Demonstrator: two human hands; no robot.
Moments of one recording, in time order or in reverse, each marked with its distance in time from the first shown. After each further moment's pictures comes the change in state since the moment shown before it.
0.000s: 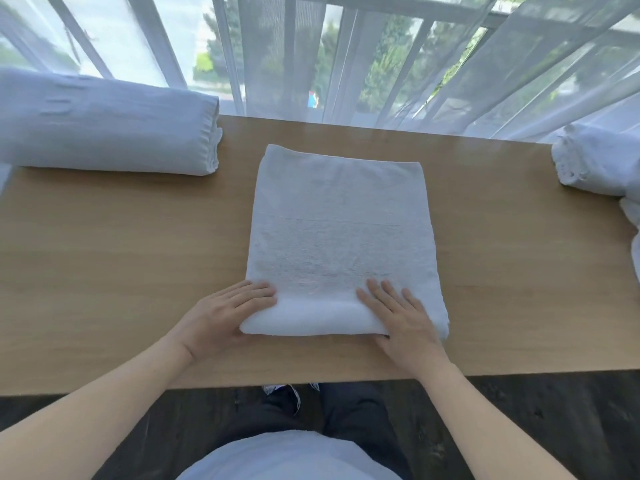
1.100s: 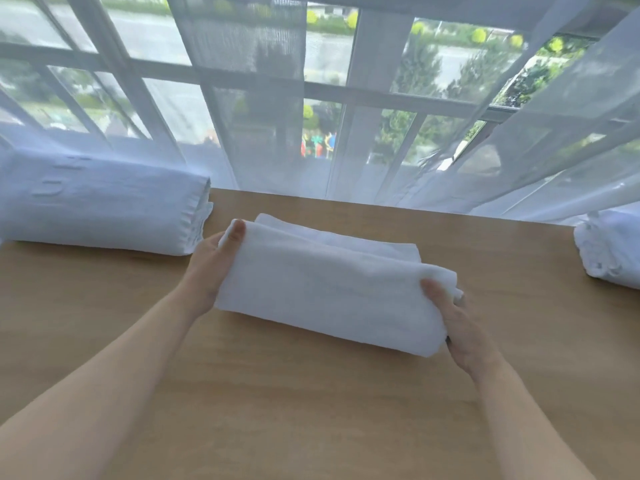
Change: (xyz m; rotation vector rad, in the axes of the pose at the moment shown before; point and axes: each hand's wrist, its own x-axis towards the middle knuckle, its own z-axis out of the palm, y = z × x) left_hand 0.197 -0.063 -0.090 -1.044 0.548 -1.000; right_hand 0.117 0.113 -0.137 1.478 0.239 0.384
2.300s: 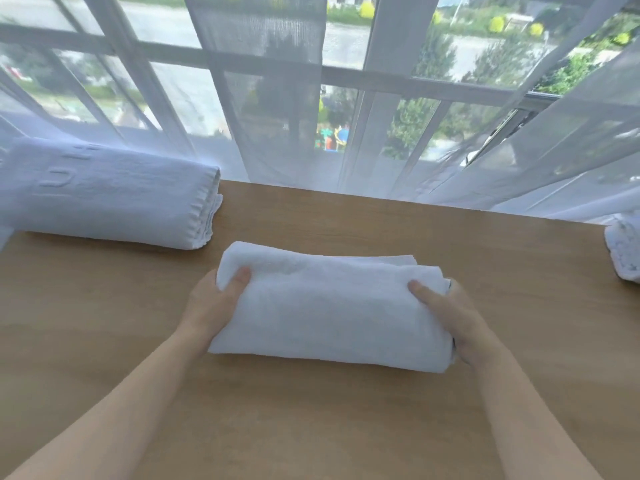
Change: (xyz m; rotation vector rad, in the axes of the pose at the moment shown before) left_hand -0.023 -0.065 -0.016 0.313 0.147 -0.155; right_hand 0.032 0.004 0.023 -0.164 0.056 0.239
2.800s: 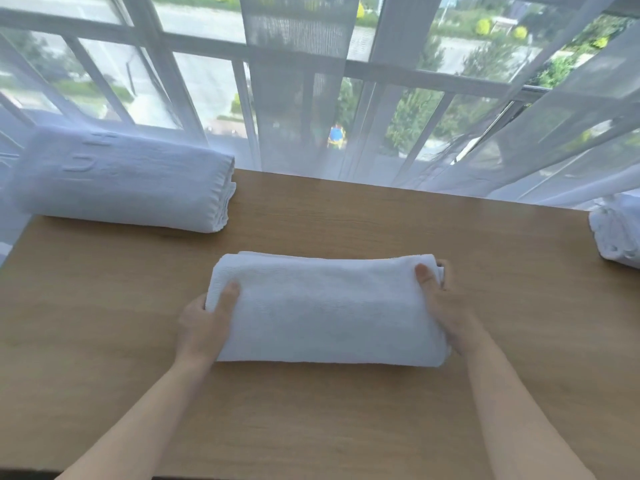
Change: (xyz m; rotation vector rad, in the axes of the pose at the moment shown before) left_hand -0.058 -0.043 -0.027 -0.148 0.131 -0.112; right_hand -0.039 0.016 0.033 -0.065 0.119 -0.210
